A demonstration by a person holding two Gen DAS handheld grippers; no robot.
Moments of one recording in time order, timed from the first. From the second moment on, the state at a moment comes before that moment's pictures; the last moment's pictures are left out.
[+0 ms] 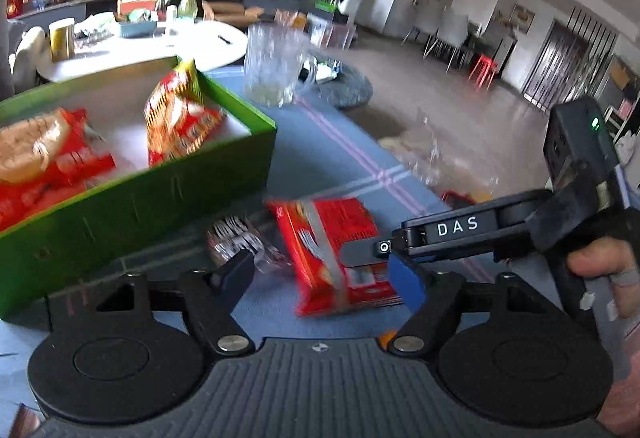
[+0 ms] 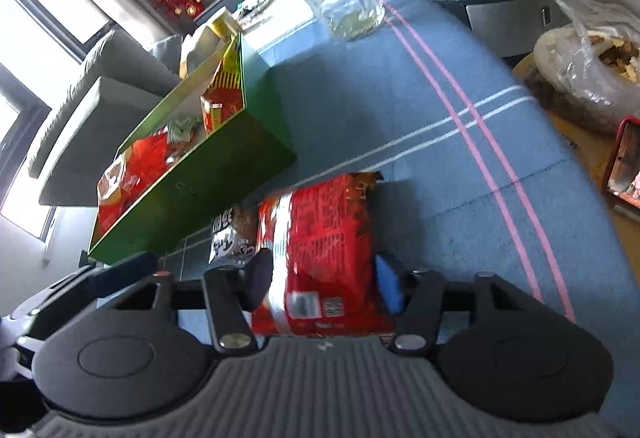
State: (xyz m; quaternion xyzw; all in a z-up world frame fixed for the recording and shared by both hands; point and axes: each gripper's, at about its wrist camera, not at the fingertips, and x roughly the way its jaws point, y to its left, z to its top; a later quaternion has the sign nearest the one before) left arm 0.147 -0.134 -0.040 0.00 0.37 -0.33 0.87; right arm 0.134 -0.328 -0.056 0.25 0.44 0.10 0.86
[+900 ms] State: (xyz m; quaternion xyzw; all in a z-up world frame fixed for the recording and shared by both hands) left arm 0.182 -0.147 -0.061 0.00 0.40 -0.36 0.84; right arm 0.151 -0.336 -0.058 0.28 0.45 0.11 0.84
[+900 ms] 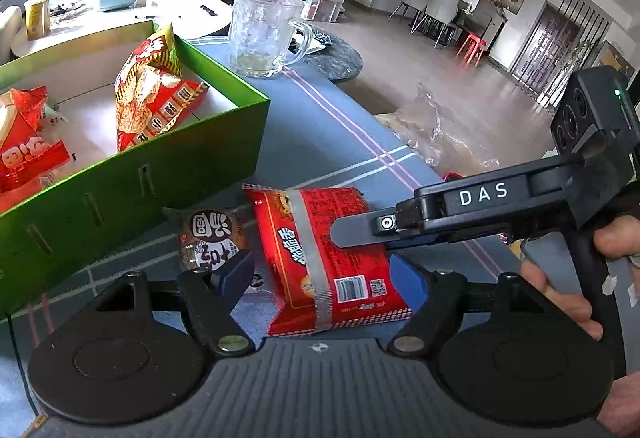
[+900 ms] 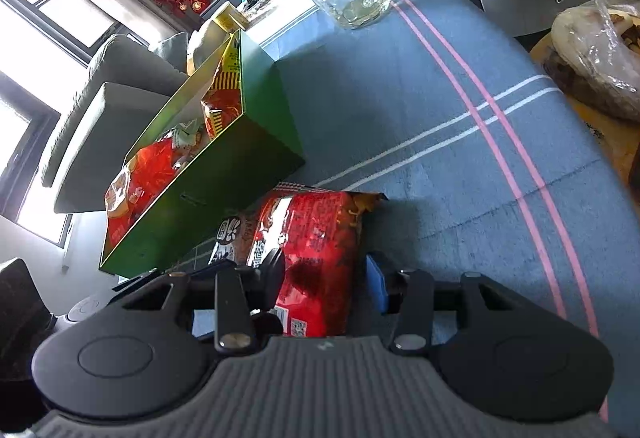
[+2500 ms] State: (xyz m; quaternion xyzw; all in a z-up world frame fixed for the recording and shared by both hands) left arm 0.244 -0.075 0.032 -0.01 0.25 -0.28 0.93; right arm 0.228 -0.220 0.042 0.17 0.32 0.20 0.91
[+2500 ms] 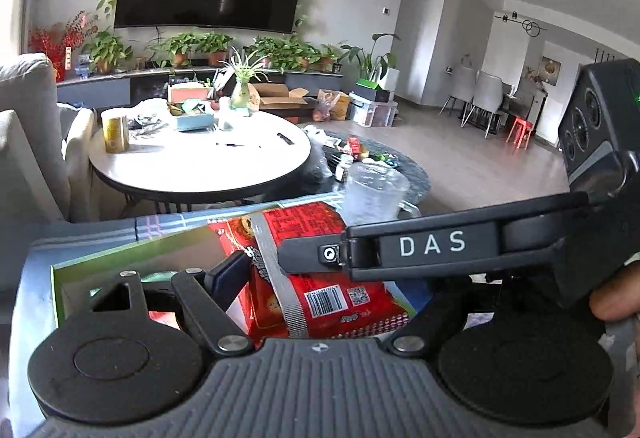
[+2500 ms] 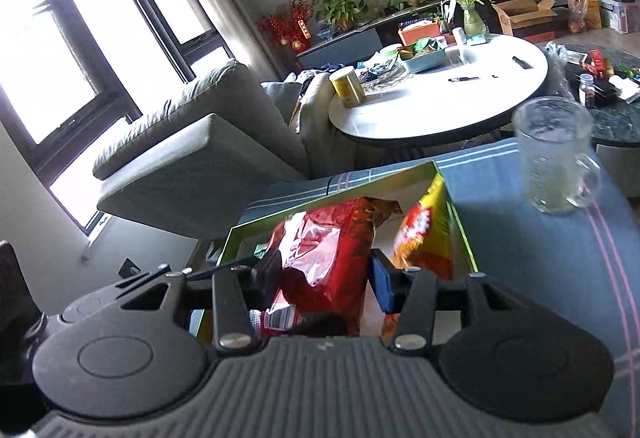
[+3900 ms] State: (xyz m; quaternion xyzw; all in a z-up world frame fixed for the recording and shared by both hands) left arm 0.153 -0.001 0.024 -0.05 0.26 -0.22 0.94; right arm 0.143 -0.271 0.035 0.17 0.32 0.17 0.92
